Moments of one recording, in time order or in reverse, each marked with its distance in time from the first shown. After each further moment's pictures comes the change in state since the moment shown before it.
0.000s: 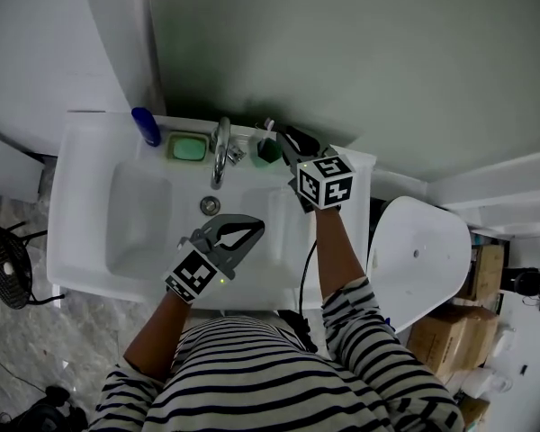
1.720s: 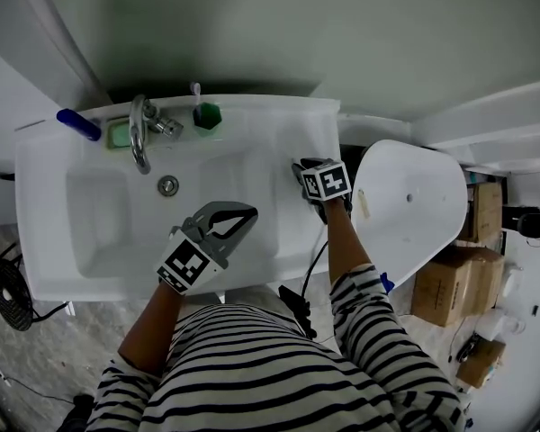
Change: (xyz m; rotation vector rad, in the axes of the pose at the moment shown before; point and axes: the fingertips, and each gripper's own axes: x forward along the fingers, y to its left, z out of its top) left arm 0.085 -0.065 -0.024 -0.027 0.067 -0.181; right arm -0.134 -0.104 -0.278 0.230 0.628 -0.159
